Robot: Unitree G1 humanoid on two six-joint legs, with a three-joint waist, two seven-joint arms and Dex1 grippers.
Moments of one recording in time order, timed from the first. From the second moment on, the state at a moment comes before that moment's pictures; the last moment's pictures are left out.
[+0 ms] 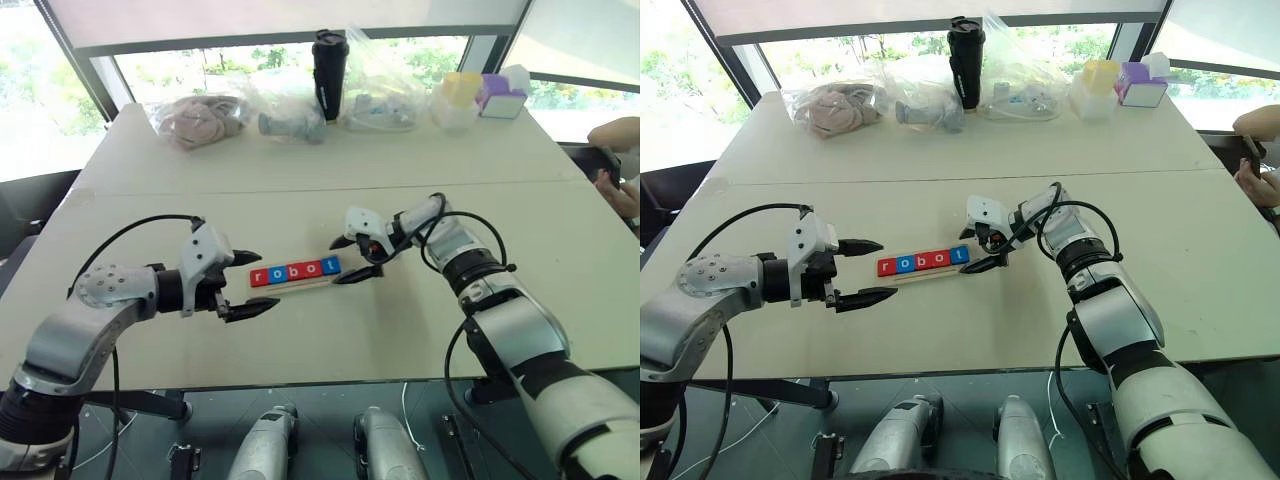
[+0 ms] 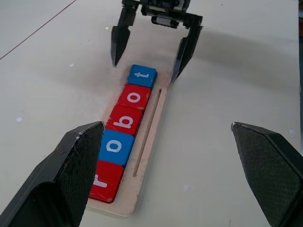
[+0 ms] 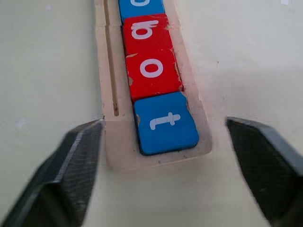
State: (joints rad) left arm -0.25 0.83 0.02 -0.42 -0.51 0.62 -0.93; right arm -1.09 -0.34 0.31 1.03 -0.10 -0.09 1.37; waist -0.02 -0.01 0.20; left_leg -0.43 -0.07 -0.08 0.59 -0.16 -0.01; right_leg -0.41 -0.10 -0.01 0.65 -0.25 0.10
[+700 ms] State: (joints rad) left arm -0.25 0.86 0.10 -0.30 -0.50 0.59 -0.94; right arm -0.91 -0.42 0.18 0.76 -0.07 0.00 1.04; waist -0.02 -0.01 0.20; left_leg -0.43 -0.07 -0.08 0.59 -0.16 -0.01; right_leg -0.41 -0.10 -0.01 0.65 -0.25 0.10
